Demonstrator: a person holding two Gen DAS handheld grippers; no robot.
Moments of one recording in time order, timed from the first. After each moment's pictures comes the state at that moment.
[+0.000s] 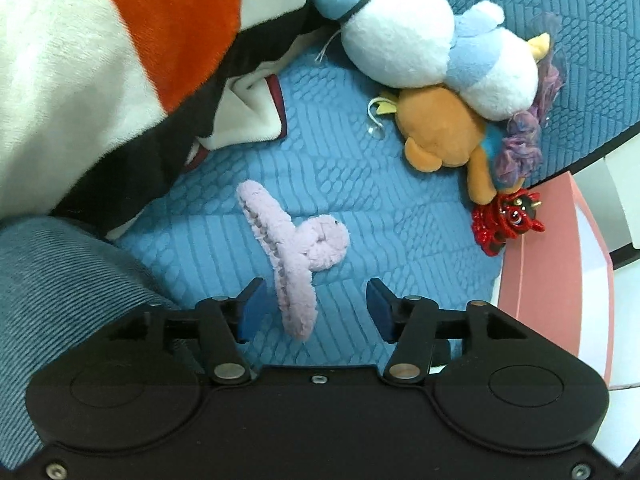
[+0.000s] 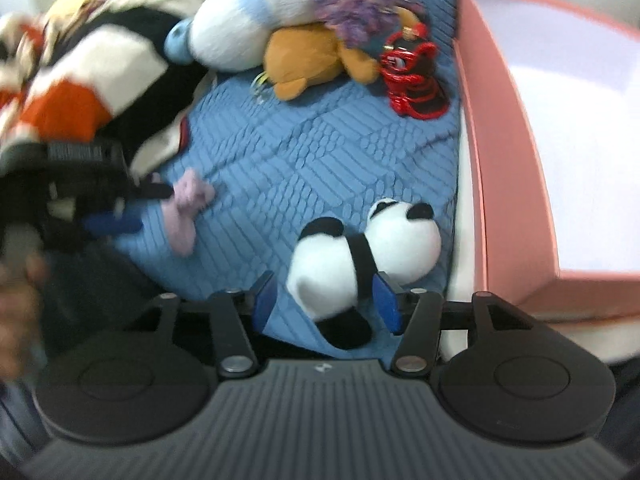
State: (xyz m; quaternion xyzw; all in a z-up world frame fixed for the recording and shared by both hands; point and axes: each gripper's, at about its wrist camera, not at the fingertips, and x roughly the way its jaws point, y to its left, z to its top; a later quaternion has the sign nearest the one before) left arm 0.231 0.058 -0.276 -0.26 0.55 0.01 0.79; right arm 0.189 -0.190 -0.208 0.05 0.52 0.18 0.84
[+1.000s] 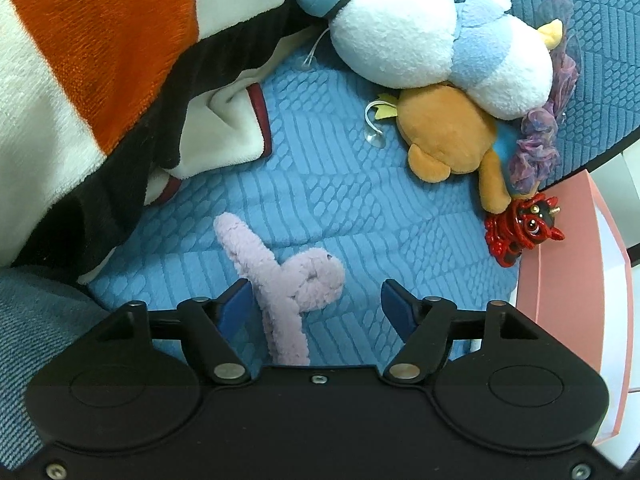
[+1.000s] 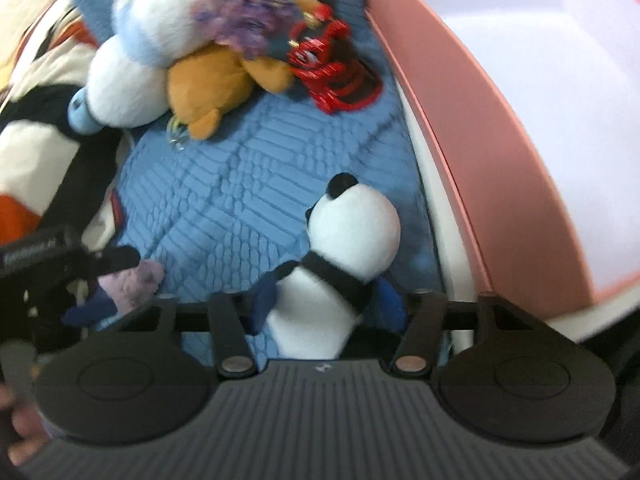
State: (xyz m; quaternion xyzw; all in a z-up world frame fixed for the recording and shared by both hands) left arm 0.264 0.047 -0.289 -0.23 0.55 0.01 0.80; right arm 0.226 -0.187 -0.232 0.12 0.53 0.07 0.84
